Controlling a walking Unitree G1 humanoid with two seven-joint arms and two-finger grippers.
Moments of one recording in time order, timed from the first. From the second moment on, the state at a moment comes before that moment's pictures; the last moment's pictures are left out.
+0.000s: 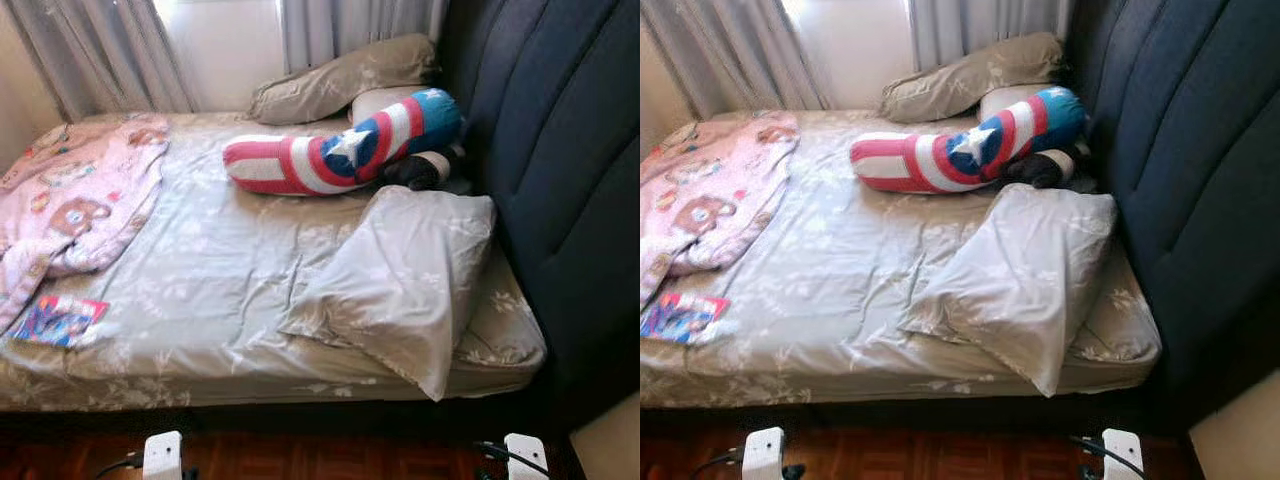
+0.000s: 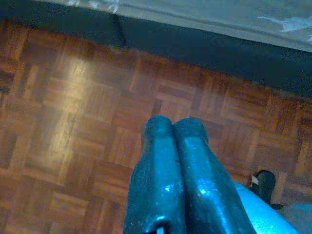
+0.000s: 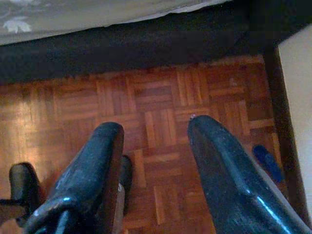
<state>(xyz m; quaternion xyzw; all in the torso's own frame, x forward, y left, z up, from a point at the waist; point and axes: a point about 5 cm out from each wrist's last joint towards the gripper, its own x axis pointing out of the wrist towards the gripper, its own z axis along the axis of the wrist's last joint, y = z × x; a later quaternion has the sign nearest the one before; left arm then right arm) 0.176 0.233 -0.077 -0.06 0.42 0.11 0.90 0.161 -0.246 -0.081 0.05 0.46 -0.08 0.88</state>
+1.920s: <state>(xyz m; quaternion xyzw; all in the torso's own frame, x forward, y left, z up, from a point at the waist) 0.163 0.234 -0.083 -0.06 0.44 0.12 0.89 0.169 -0.238 -0.080 0.06 0.46 -0.07 0.89</state>
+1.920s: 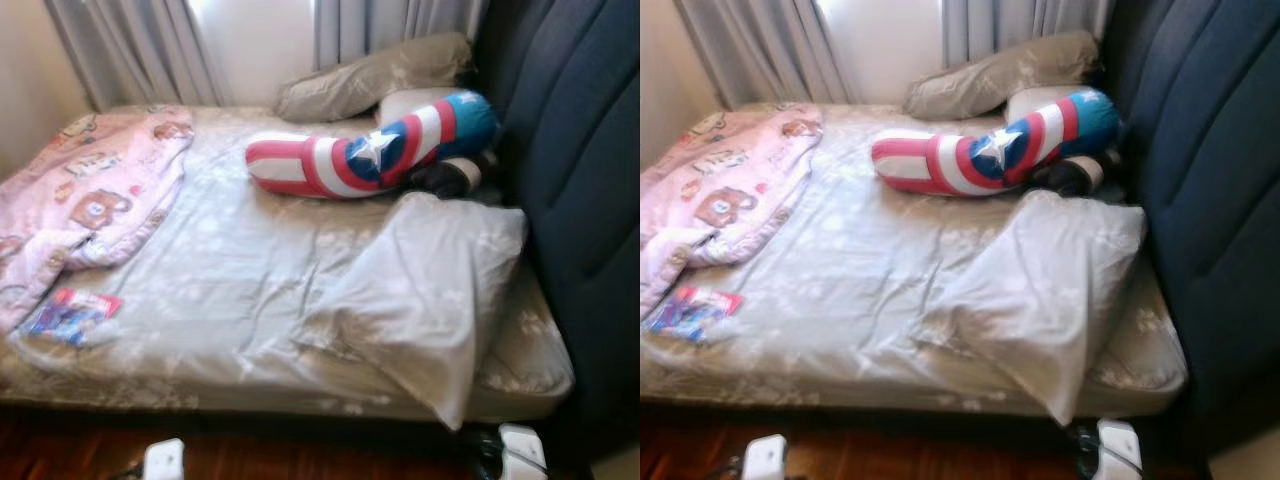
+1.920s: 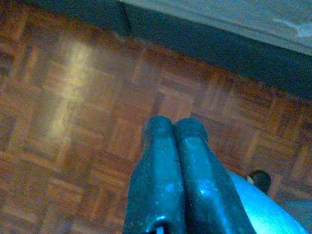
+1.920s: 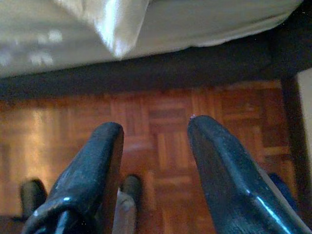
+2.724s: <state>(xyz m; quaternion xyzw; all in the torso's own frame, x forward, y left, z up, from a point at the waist) 0.203 0.228 -0.064 -0.05 0.37 0.10 0.92 0.166 -0.246 -0.078 0.07 0.43 -0.09 0.90</state>
